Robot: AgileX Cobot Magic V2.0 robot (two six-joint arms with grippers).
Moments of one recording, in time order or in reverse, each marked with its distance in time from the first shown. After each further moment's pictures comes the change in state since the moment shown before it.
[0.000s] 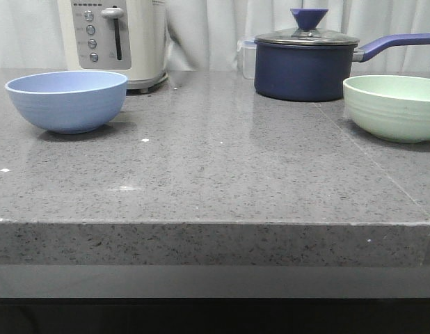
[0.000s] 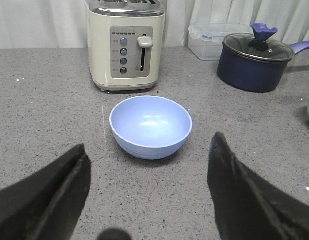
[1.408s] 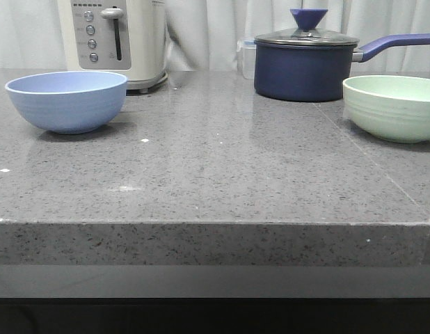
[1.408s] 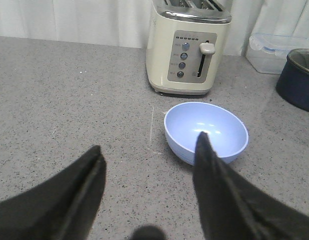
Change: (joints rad) left arm 0.147 -0.002 0.000 0.100 -0.001 -0.121; right arm 0.144 -0.897 0.629 -0.239 -0.342 0.050
